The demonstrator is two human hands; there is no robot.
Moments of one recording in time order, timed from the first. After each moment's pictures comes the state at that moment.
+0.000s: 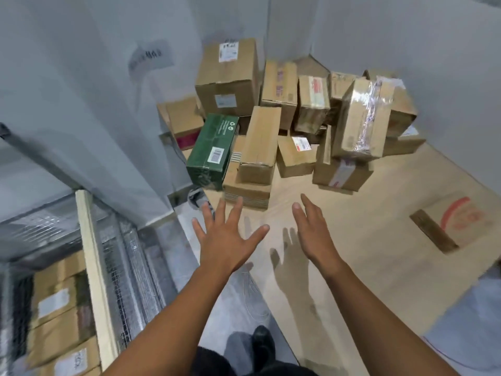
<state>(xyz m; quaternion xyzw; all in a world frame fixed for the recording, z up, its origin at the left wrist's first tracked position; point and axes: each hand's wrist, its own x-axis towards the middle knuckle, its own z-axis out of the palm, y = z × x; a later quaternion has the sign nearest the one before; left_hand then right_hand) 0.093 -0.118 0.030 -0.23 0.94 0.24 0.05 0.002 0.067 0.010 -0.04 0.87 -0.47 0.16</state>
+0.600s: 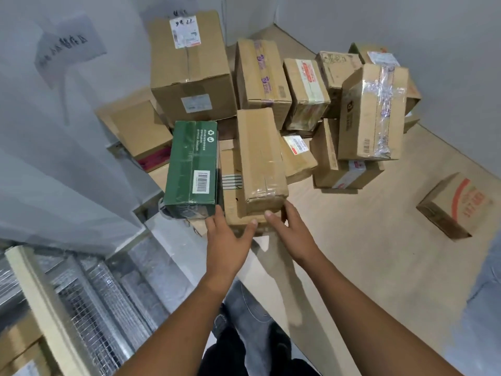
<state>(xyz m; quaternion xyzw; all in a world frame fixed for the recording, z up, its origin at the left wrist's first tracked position) -0.030 -0.201 -0.050 -0.24 0.84 0.49 0.03 -0.070 -0.040 -0.020 0.04 0.80 -0.57 0.20</state>
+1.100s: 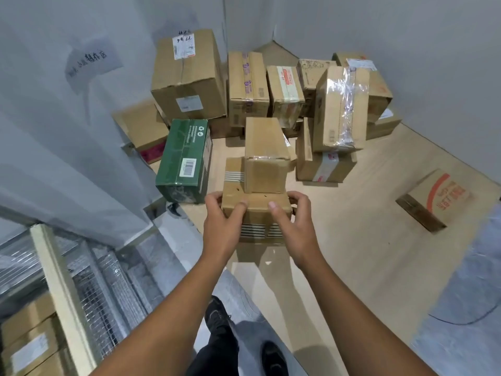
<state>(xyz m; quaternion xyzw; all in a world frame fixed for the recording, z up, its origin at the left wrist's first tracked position) 0.013 -0.124 0.036 -0.26 0.75 0.61 -0.04 -0.013 0.032 0.021 0.04 0.75 -0.65 0.09</state>
